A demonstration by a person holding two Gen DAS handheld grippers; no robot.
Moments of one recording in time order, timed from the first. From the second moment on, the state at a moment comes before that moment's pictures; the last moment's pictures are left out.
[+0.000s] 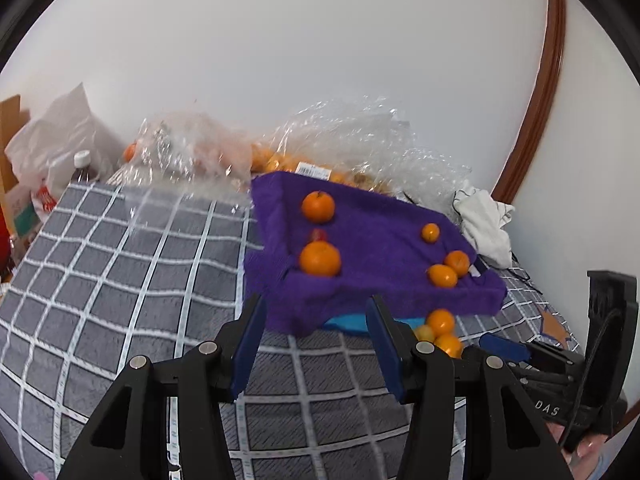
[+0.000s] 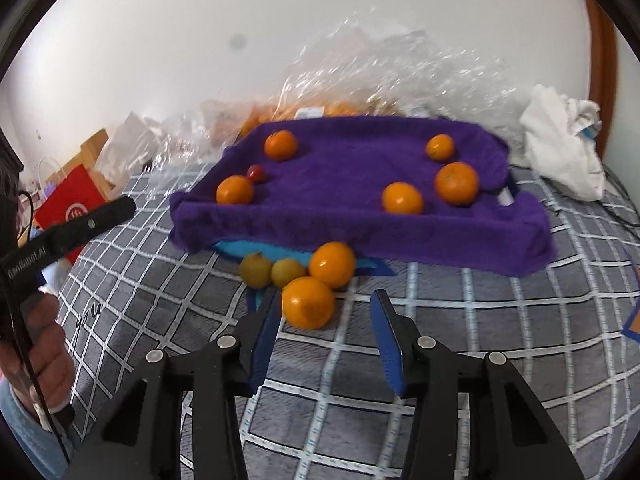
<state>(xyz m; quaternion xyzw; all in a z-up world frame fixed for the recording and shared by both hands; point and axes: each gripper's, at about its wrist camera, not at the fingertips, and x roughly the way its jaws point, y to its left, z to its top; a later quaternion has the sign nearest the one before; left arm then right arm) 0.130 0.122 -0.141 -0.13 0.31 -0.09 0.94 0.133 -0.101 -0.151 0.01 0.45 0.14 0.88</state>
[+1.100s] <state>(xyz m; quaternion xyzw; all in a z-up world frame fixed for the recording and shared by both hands) 0.130 0.112 -0.165 -0.10 0.35 -0.11 0.93 0.119 -0.169 -0.154 0.05 0.44 0.15 0.88</state>
